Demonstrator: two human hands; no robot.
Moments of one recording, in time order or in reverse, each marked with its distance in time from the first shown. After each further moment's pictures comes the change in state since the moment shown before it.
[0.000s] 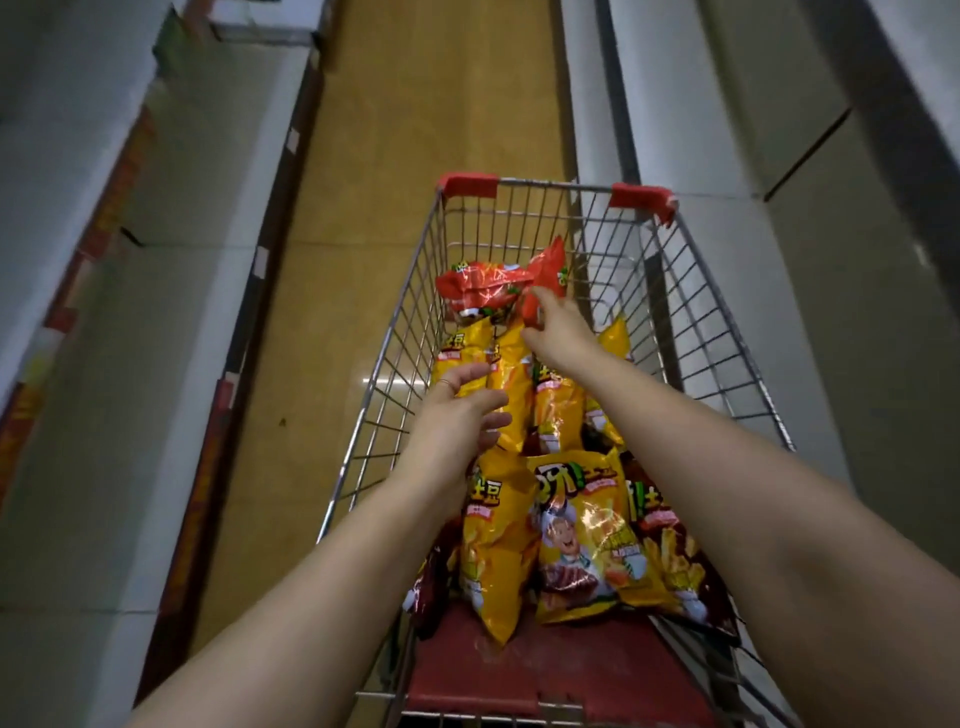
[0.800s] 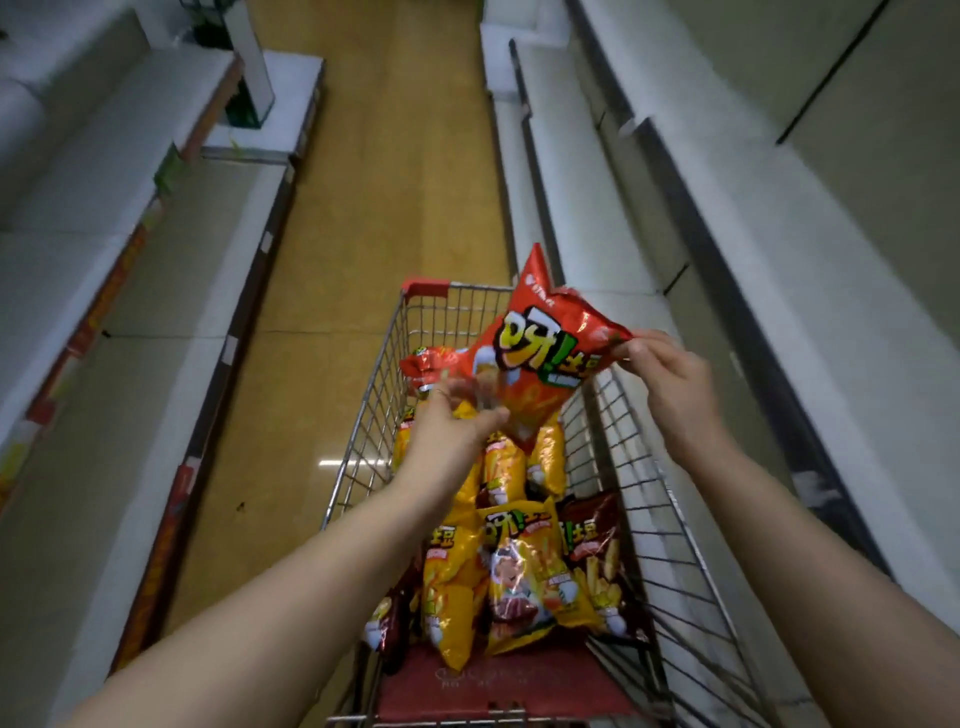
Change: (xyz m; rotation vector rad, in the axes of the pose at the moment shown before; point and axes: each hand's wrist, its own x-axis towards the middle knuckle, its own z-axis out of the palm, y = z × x) left_hand -0.062 0.059 0.023 0.217 -0.101 0.288; right_hand -0.149 0.008 -0.165 0.550 0.548 -0.274
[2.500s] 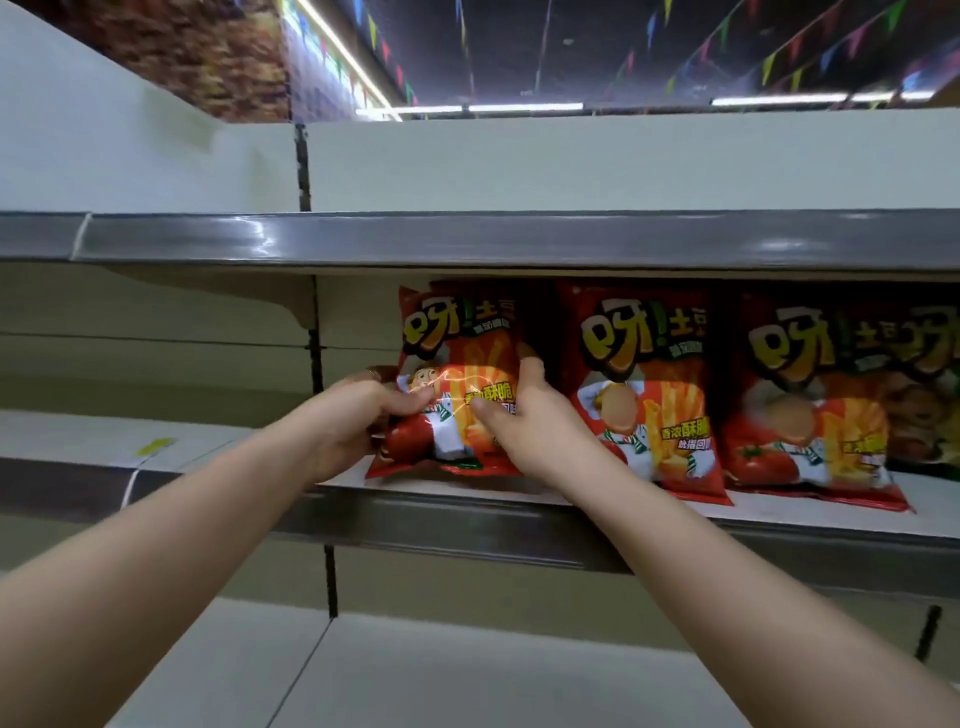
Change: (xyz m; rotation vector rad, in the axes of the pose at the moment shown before) left_hand -0.525 0.192 0.346 0.273 -1.400 0.484; right_hand -0.486 -0.317 -0.443 -0.664 0.983 0.432
